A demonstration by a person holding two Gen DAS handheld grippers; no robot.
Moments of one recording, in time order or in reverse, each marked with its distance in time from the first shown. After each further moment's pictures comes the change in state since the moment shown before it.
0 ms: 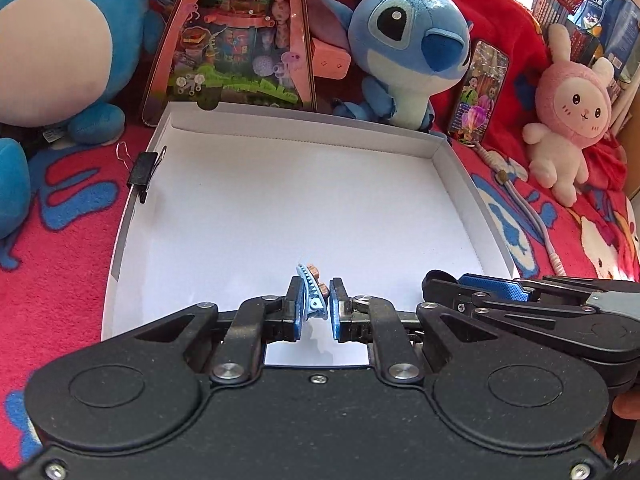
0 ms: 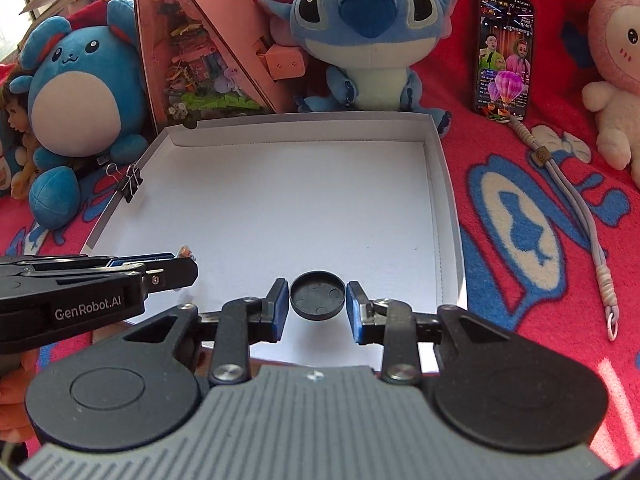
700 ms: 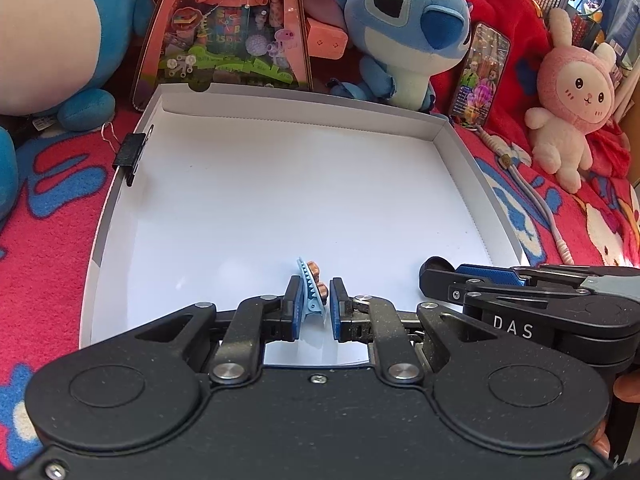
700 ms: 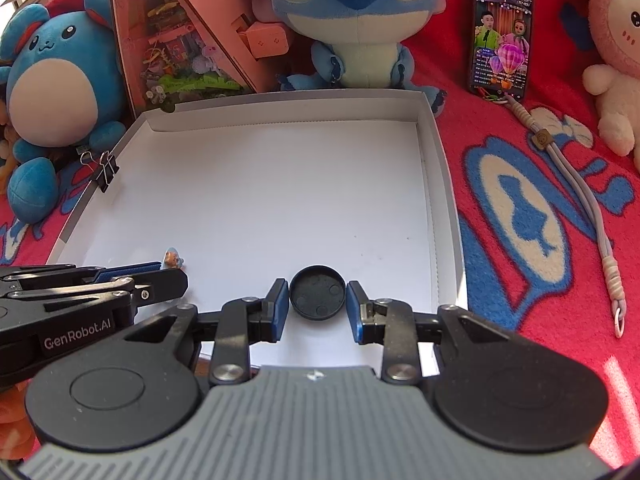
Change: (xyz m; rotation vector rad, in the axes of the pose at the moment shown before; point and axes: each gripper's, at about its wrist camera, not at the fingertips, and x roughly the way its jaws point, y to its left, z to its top) left arm 0.010 -0.004 -0.006 0.015 0.027 0.004; right arm 0.015 -0.005 0.003 0.013 0.034 -0.015
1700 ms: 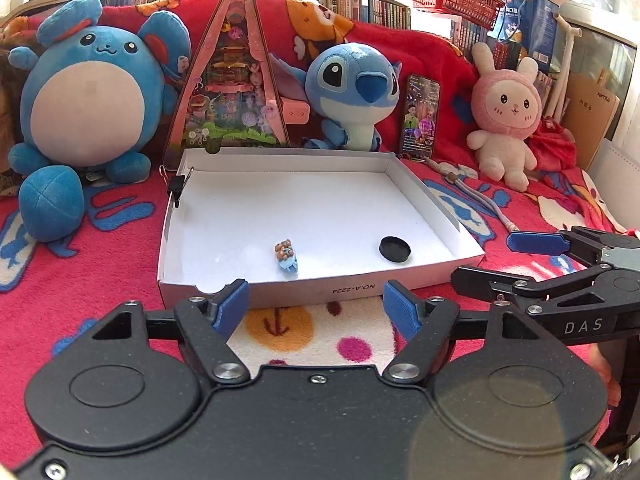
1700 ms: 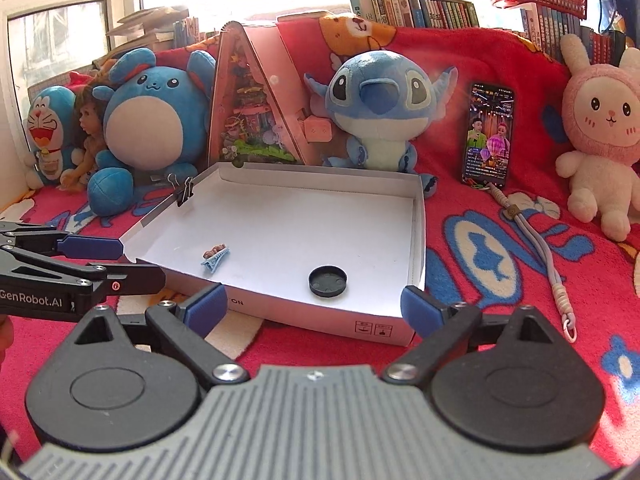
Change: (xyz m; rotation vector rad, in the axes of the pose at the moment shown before) left arm -0.106 0.001 -0.092 0.128 -0.267 -0.027; right arm -0.092 -0.006 -0.087 -0.176 -0.379 0.067
